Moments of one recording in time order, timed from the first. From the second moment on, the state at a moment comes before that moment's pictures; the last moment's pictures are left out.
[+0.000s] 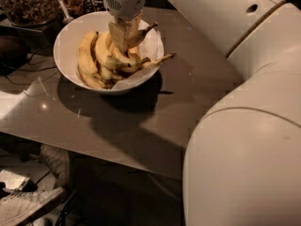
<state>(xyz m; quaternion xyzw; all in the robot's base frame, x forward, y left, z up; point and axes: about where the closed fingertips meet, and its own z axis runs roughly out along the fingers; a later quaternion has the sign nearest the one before) 0.647 0.052 0.957 -0.51 0.85 -0.03 0.15</state>
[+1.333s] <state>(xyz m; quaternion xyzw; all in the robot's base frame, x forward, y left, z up) 0.628 0.019 0.978 -0.57 0.79 0.10 0.21</state>
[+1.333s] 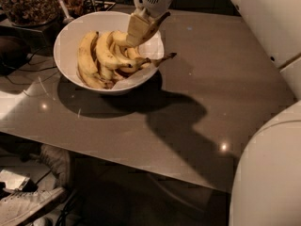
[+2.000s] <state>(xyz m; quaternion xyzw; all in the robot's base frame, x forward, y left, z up) 0.602 0.016 1.010 -0.55 0.79 0.13 0.26</state>
